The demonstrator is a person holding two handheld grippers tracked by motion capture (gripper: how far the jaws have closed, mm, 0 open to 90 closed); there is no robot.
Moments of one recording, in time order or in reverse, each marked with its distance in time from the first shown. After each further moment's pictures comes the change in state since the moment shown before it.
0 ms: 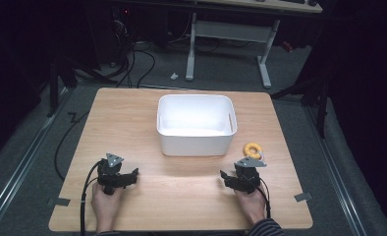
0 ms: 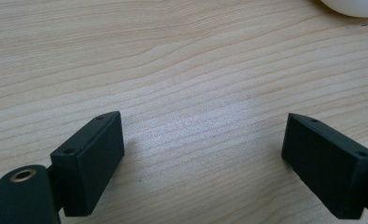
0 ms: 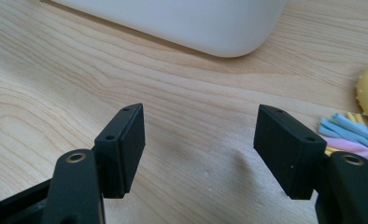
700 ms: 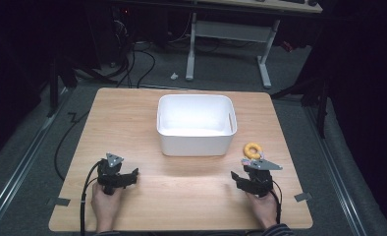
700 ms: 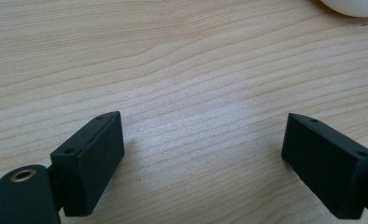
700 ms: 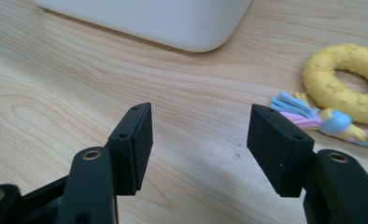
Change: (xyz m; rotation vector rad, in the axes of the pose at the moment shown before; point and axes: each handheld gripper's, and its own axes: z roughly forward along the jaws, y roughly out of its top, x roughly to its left) left arm 0.000 0.000 0.000 0.000 0.000 0.000; right arm -0.019 -0.007 -0.033 -0.021 0.002 0.031
